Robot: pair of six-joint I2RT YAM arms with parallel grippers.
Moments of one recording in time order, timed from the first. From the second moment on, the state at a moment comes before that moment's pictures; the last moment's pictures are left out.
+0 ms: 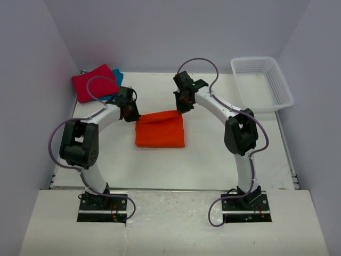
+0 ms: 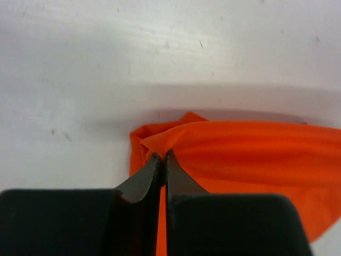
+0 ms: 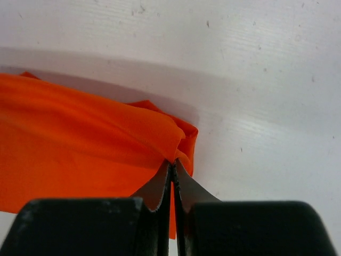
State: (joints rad) left arm -0.25 1.72 1.15 -0.40 0.00 -0.52; right arm 0.57 2.11 1.88 -0.86 0.06 0.40
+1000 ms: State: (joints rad) left arm -0.28 1.66 1.13 -0.12 0.26 -0.50; right arm 0.52 1.97 1.75 -0.75 -0.29 0.34
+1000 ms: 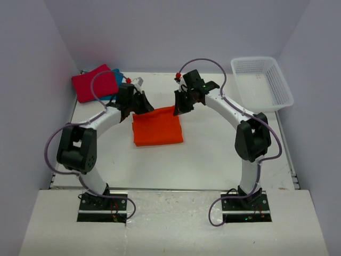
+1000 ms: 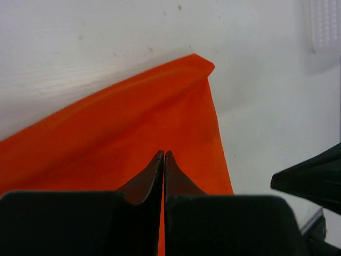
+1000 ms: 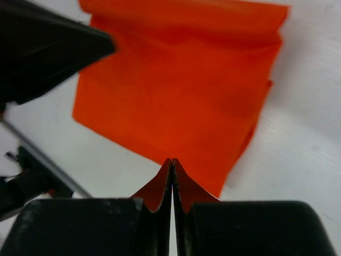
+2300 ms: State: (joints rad) left arm -0.17 2.03 1.13 0.16 0.69 -0.58; right arm 0.58 2.07 1.28 -0.33 -0.60 0.67
